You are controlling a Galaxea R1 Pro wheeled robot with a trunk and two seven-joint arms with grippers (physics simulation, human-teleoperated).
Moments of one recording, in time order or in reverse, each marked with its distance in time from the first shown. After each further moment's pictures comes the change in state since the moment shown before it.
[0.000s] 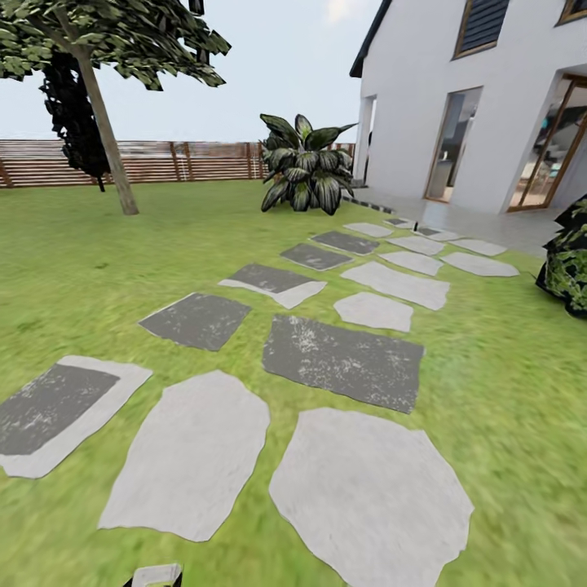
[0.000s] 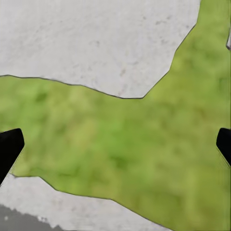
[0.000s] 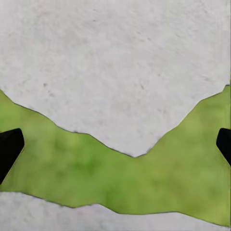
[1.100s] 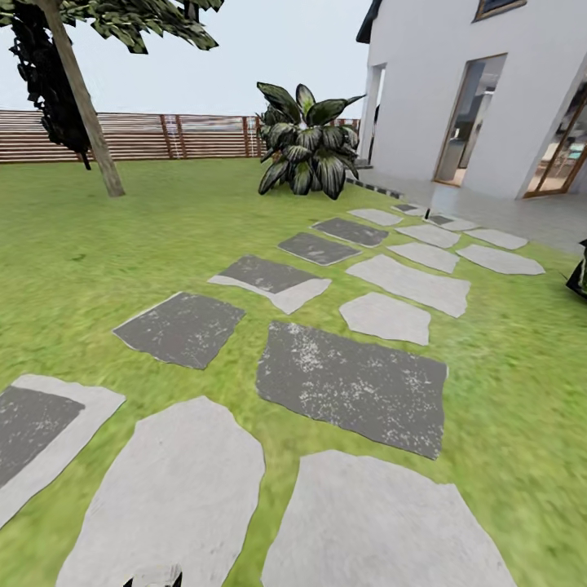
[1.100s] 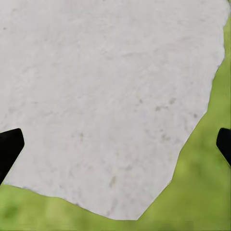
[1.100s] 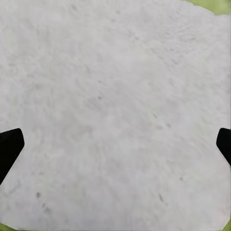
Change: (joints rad) left arm 0.000 0.000 0.000 0.000 0.000 0.000 0.000; right arm 0.000 0.000 0.003 0.000 0.000 0.000 0.000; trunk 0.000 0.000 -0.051
